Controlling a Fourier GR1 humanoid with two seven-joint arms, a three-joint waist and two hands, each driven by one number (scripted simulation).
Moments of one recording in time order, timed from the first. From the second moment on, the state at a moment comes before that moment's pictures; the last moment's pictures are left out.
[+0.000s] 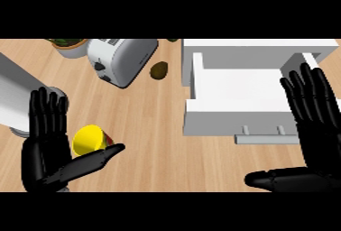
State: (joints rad) left arm 0.07 0.01 -0.12 -1.94 -0.01 0.42 -0.04; right arm -0.07 -0.06 0.00 -2.07 -0.09 0.08 0.12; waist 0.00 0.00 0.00
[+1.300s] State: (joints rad) left arm 0.16 0.01 0.06 -1.51 0.15 0.27 -0.40; right arm -0.10 -0.08 -0.04 -2.04 -0.13 0.11 0.13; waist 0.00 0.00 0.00
